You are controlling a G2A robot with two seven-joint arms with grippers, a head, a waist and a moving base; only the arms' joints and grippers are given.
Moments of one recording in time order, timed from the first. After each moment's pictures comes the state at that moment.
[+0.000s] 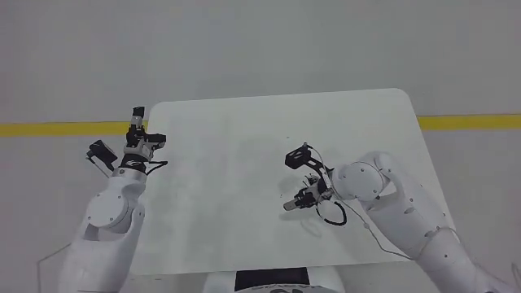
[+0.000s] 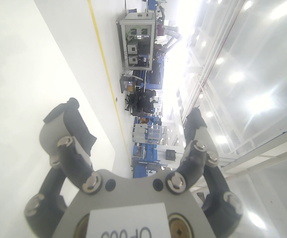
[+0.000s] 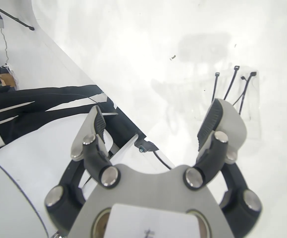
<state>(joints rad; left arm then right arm) 1.73 -1.15 -1.60 -1.80 -0.42 0.00 0.00 -1.26 -1.07 0.98 -1.81 -0.60 0.05 1.39</state>
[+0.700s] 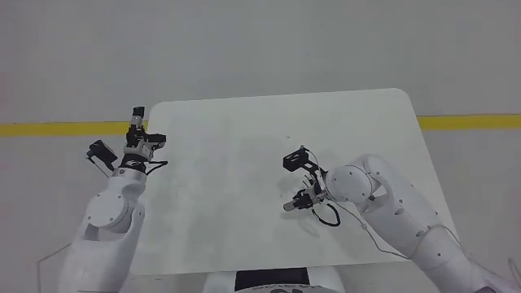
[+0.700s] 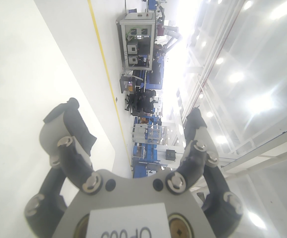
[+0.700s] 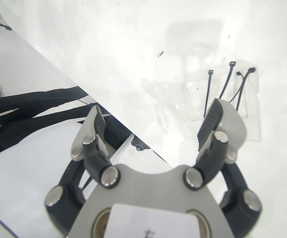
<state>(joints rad) 1.73 -1.15 -1.60 -1.80 -0.42 0.00 0.00 -1.24 -1.06 0.92 -1.80 -0.67 0.09 1.36</state>
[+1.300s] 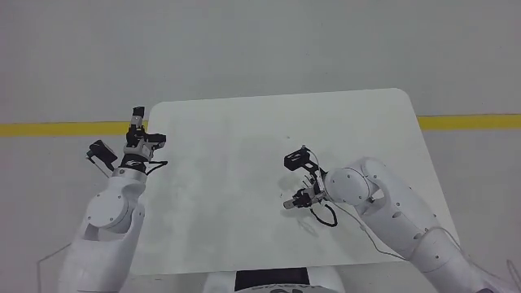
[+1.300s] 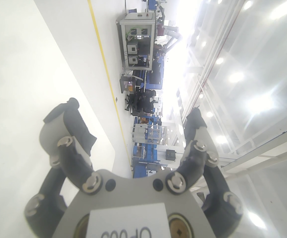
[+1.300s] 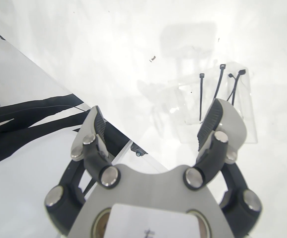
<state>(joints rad) 1.73 -1.15 -1.60 -1.80 -0.42 0.00 0.00 -1.25 -1.06 0.91 -1.79 -0.71 0.12 1.31</state>
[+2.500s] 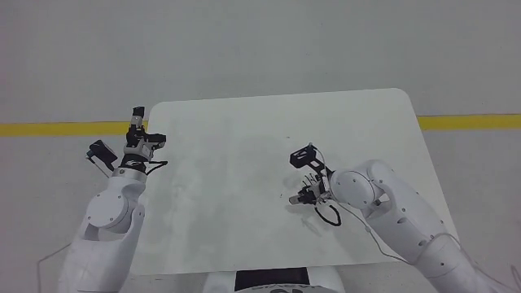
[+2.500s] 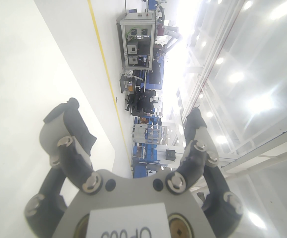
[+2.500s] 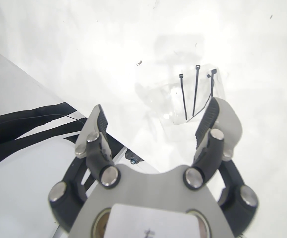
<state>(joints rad) 1.73 -1.15 -1.60 -1.80 -0.42 0.00 0.00 -1.30 -1.04 0.96 -1.84 -0.79 0.11 1.28</state>
